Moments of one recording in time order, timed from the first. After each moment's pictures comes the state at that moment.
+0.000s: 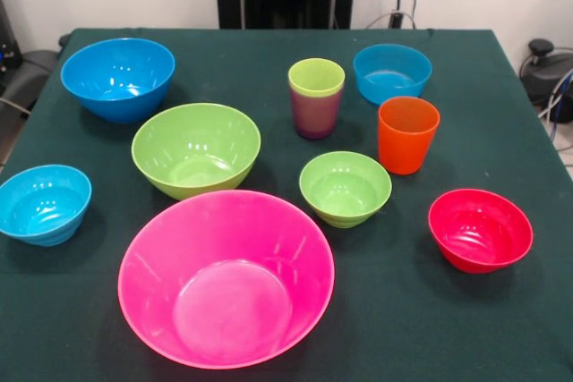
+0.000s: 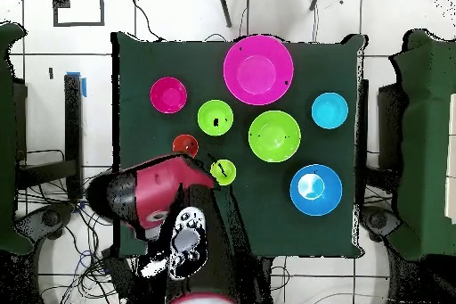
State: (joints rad) arm 0.05 -0.81 0.08 1.82 -0.32 1.26 1.79
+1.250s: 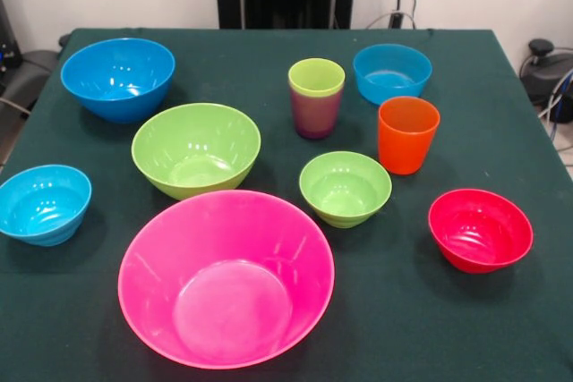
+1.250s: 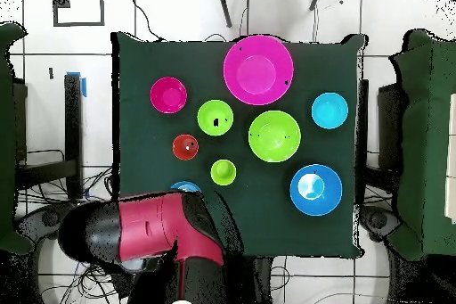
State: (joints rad) arm 0.11 -1.07 -0.05 1.92 -0.21 1.13 2.10
